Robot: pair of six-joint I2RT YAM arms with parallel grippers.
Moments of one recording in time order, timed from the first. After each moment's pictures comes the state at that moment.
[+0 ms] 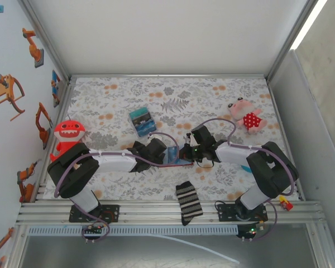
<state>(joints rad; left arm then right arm) -0.98 1.63 0.73 -0.15 -0.55 -0.32 0.62 1.57 0.68 -0.08 -0.45 0.75</state>
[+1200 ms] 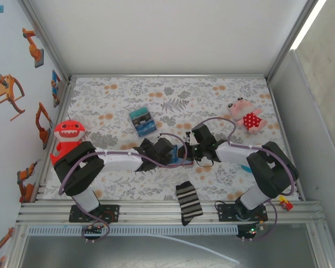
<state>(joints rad) -1.04 1.69 0.82 -0.14 -0.54 -0.21 0.62 1.57 0.67 -0.03 -0.49 0.75</state>
